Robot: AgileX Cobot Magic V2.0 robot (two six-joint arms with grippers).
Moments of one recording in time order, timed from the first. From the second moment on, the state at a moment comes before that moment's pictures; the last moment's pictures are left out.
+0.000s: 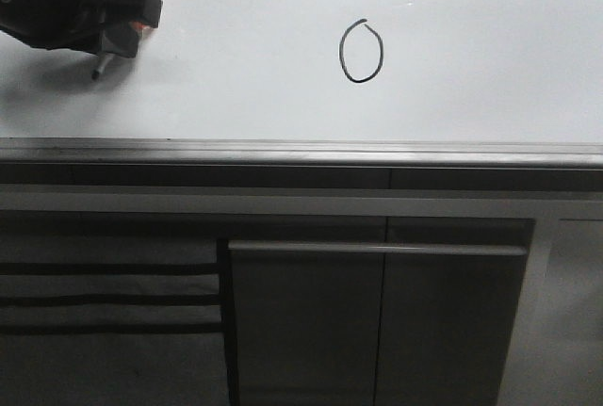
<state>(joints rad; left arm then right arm) -0.38 1.55 -0.92 -0.43 -0.08 0.39 0.07 0.95 -0.98 0.65 1.07 -1.14</state>
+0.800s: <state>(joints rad) -0.38 1.19 -0.93 -0.18 0.51 0.39 0.07 0.80 -0.98 0.38 1.10 -0.70</state>
